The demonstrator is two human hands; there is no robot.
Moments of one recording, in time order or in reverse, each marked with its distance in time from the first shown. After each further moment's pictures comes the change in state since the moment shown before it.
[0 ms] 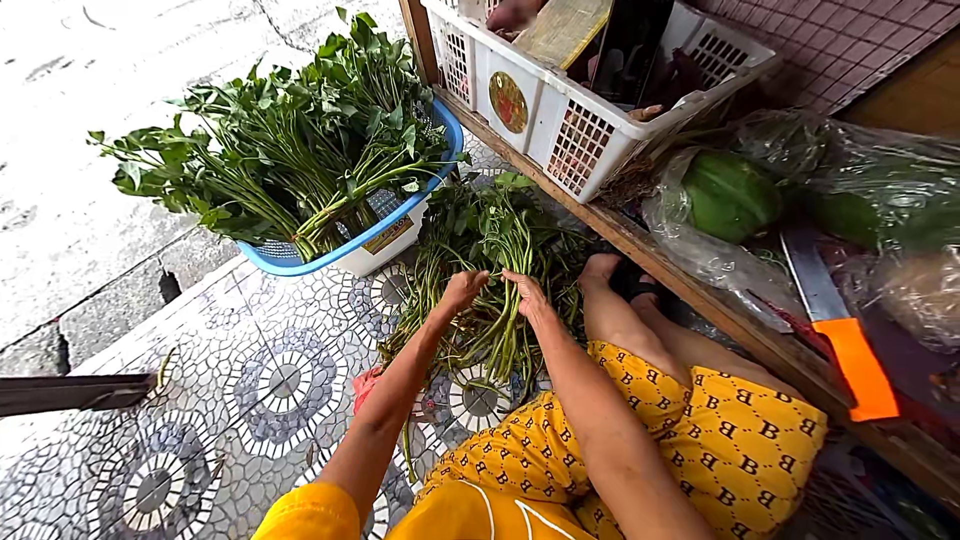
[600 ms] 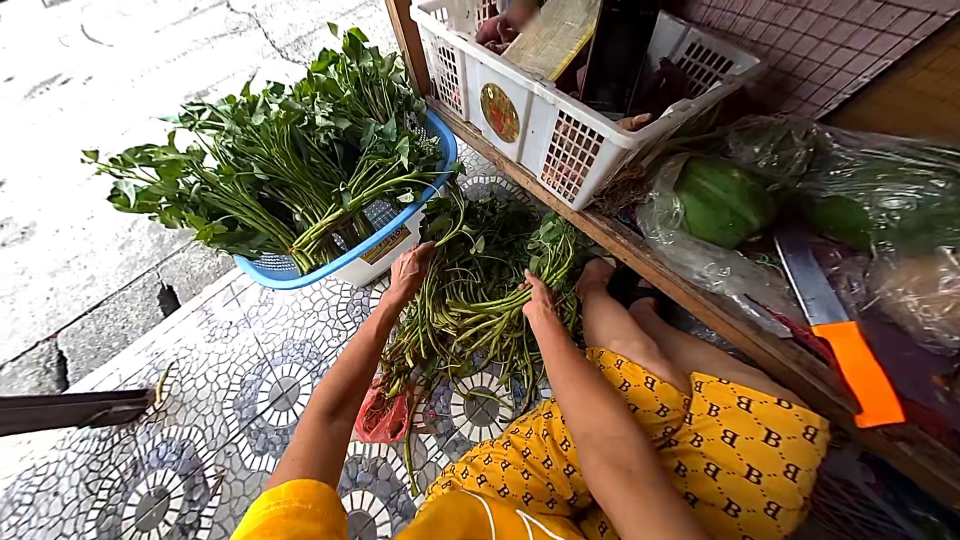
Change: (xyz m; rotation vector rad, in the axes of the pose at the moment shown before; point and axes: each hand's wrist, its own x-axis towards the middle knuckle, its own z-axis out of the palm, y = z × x) left_hand -0.005 -0.045 -0.087 0.264 0.372 0.264; right_hand 0.010 -0.004 -0.002 0.396 0.316 -0.105
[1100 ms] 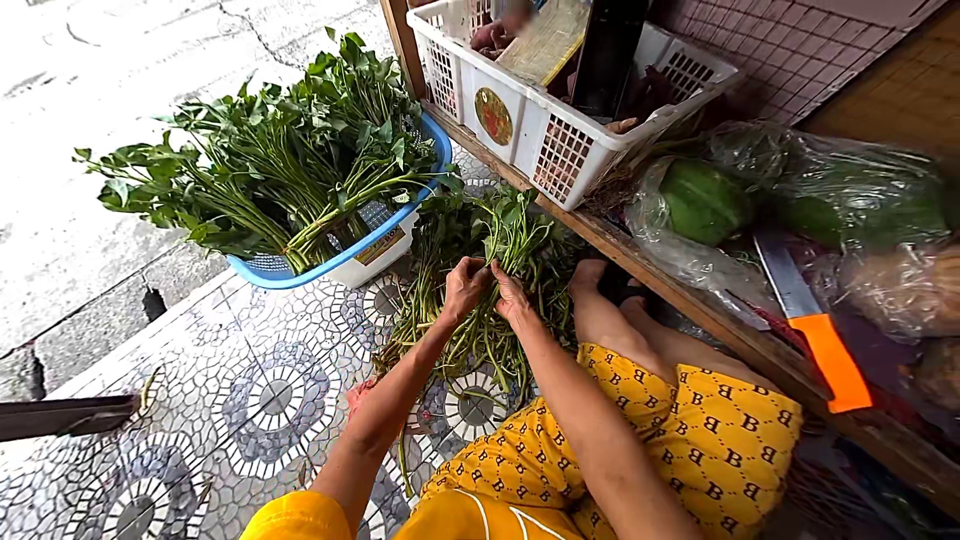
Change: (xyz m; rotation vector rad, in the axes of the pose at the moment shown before) left_hand -0.012 0.111 0.061 -0.647 0.009 -0.228; right_hand -0.028 0.009 0.018 -0.124 -0.436 0.066
